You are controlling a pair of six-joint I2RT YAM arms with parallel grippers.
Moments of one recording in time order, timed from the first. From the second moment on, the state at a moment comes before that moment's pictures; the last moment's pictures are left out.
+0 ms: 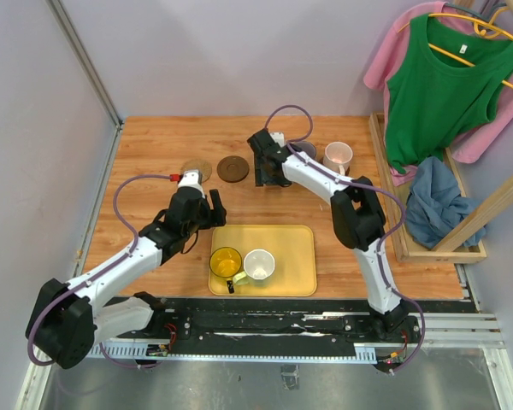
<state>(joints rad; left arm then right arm) -0.52 1.09 0.60 -0.09 -0.26 -0.49 0.65 2.27 1.93 -0.73 0.33 0.51</state>
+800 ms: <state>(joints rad) -0.53 0.84 0.47 -0.06 -0.13 -0.51 0.72 1.60 1.41 -0.55 0.35 0.39</state>
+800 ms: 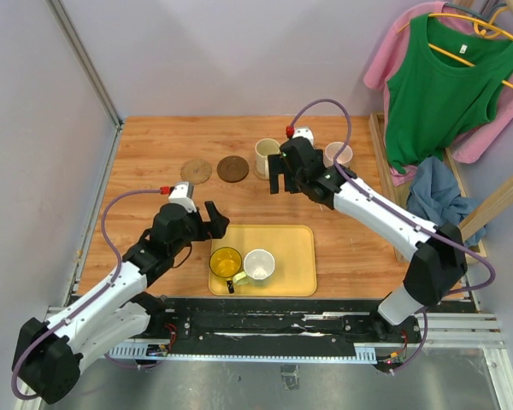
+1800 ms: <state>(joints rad) -0.82 0.64 0.50 -0.49 -0.20 -0.77 0.69 1.27 1.03 -0.49 0.33 0.35</state>
